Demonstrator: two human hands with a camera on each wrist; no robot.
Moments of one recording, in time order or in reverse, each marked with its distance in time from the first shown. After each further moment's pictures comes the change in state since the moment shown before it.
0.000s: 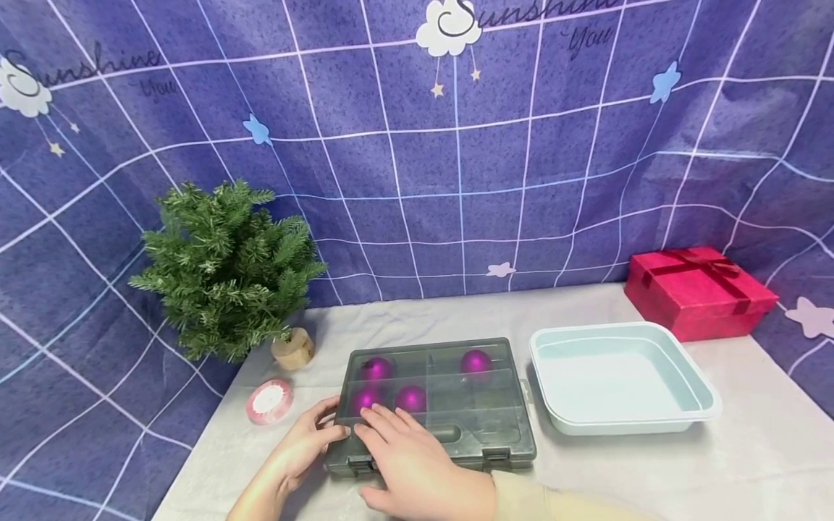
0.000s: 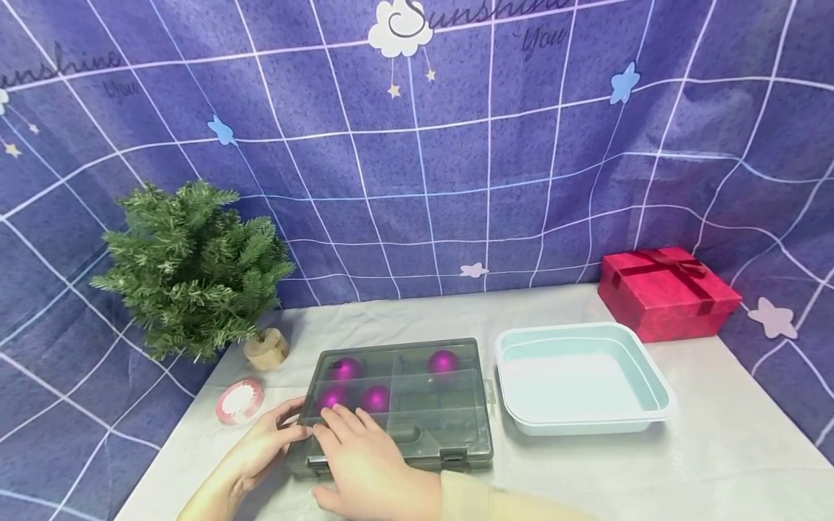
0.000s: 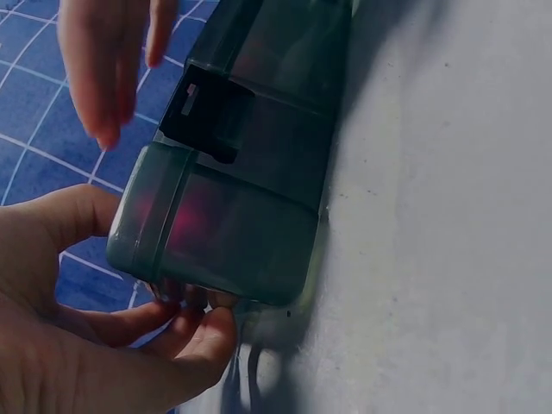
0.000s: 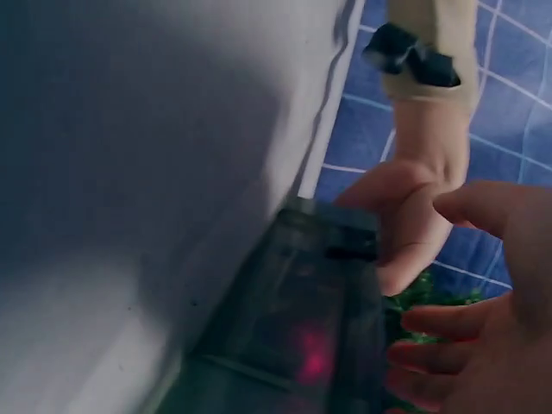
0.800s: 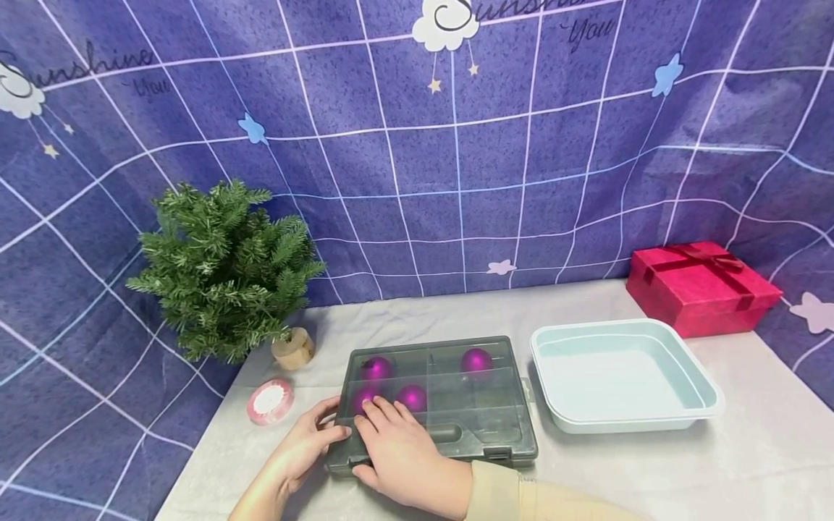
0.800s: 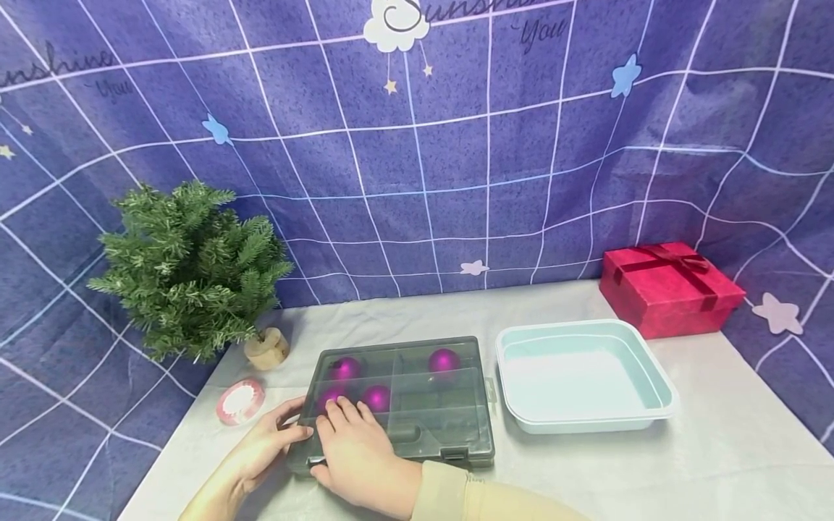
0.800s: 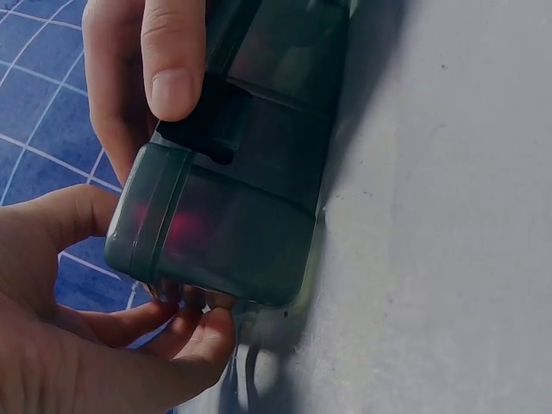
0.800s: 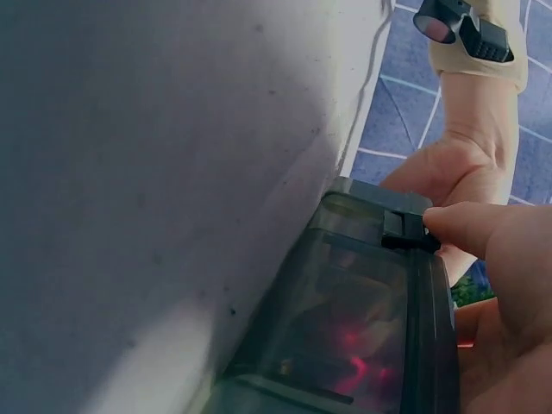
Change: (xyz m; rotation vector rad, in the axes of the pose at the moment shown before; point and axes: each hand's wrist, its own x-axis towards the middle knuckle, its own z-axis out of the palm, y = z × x) left_hand 0.001 -0.001 0.001 -0.004 0.006 -0.010; right_hand 0.024 0.001 0.024 -0.164 -0.034 0.113
